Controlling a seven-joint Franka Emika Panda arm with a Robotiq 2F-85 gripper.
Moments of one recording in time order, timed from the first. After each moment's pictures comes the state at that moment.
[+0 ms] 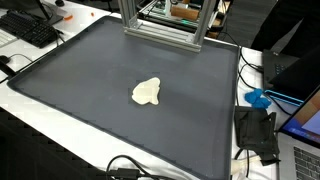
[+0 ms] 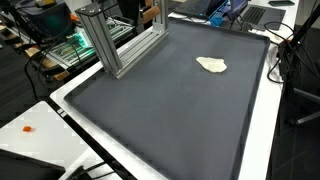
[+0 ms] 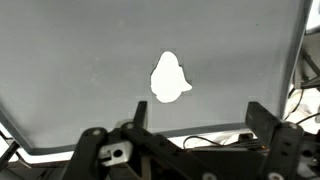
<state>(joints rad) 0.08 -0.18 0.24 -2.21 -0.06 2.26 0.45</state>
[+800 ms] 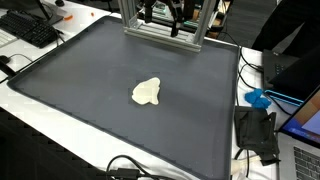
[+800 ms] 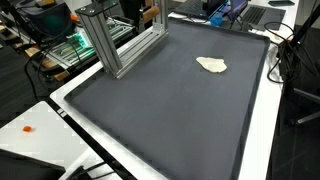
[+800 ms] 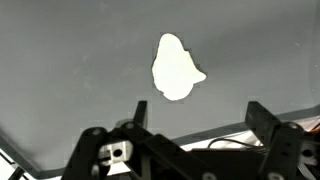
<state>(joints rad) 0.13 0.16 0.18 -1.96 -0.19 2.27 0.70</state>
